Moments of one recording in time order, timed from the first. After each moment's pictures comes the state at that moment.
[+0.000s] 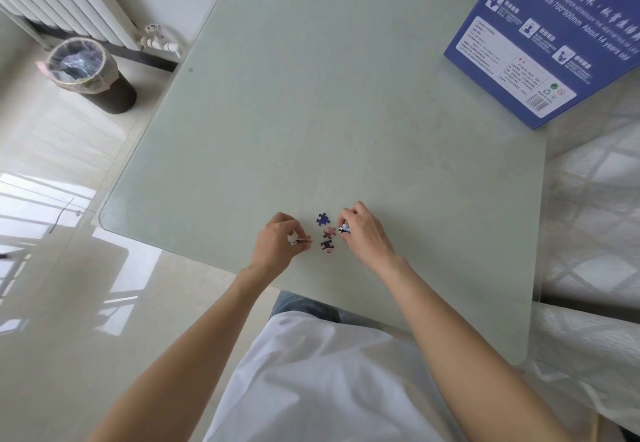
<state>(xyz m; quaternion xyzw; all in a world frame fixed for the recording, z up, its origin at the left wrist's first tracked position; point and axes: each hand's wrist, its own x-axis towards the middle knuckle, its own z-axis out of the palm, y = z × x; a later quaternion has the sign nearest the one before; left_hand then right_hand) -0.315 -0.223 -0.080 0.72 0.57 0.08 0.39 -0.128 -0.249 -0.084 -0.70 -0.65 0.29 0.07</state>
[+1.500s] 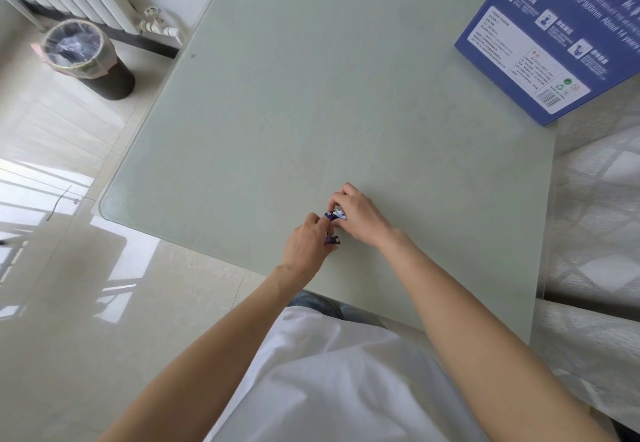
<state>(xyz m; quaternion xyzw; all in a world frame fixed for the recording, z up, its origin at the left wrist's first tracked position) -0.275 -0.240 -0.080 0.76 0.55 -0.01 0.34 -0.134 -0.217 -0.080 -0.64 -0.67 0.37 0.07</state>
